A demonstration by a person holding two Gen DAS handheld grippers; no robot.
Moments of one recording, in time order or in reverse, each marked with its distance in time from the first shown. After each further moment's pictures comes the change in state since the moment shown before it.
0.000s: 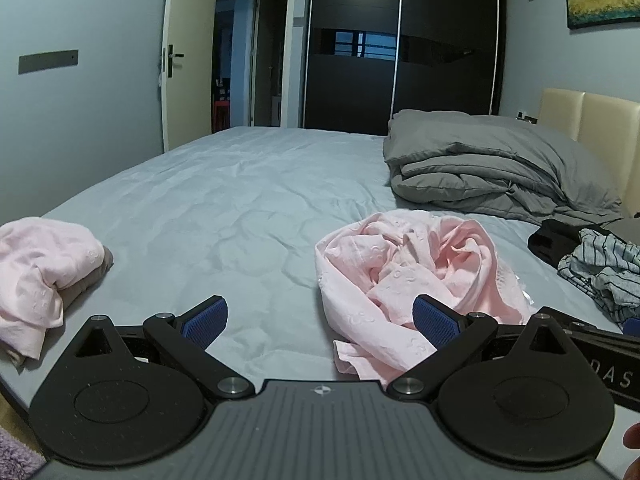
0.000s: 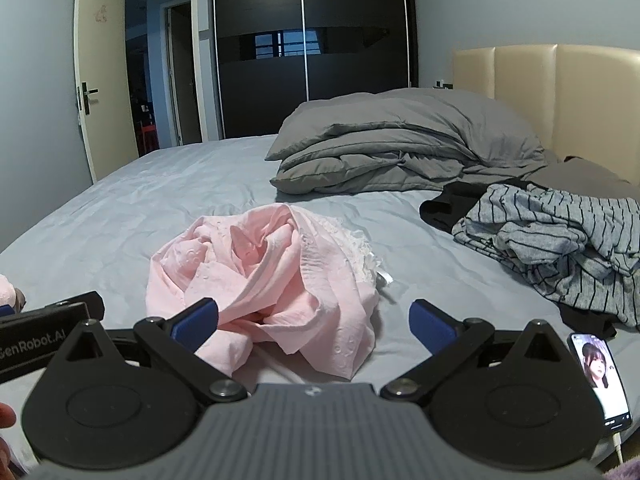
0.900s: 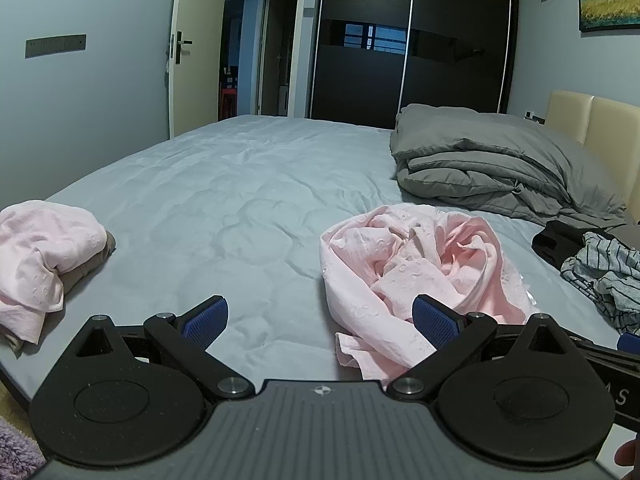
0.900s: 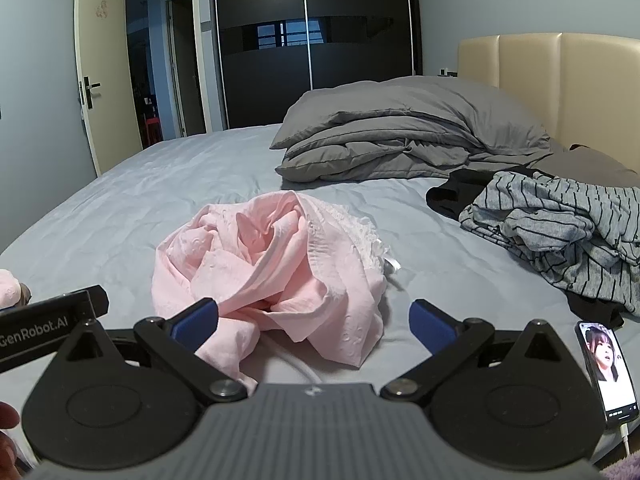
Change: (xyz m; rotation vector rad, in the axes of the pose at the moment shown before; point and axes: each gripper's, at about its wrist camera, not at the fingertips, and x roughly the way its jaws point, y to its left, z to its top) left arm 0.005 0.002 -0.002 -0.068 0.033 -0.003; right arm 0.003 0.006 -0.005 0.003 0.010 0.011
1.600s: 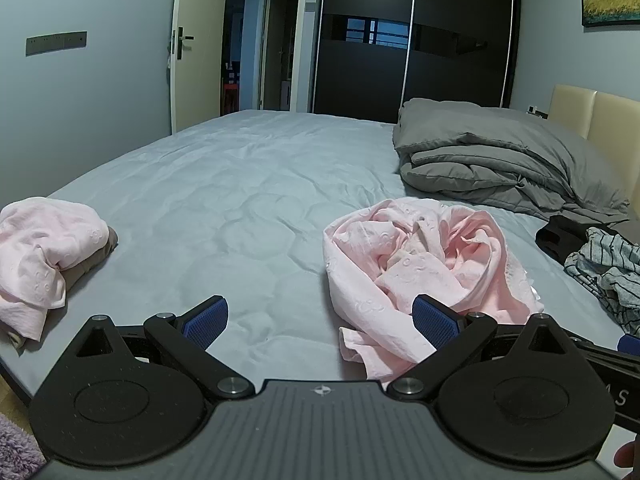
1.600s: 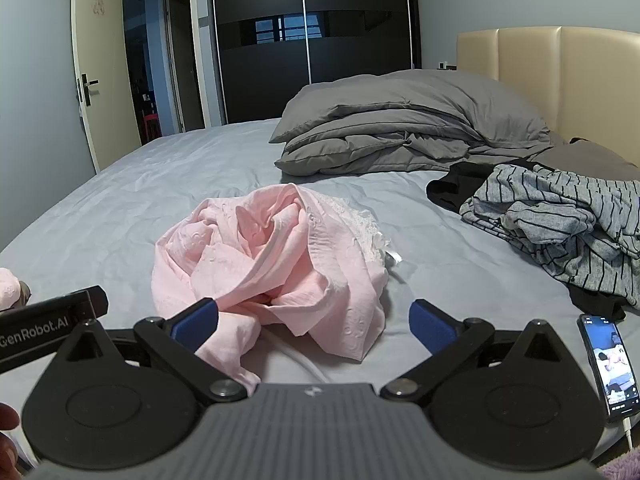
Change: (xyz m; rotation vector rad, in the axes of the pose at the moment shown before) left arm 0.002 0.001 0.000 0.004 0.016 0.007; right arm 0.001 -0.002 0.000 0.009 0.020 0.002
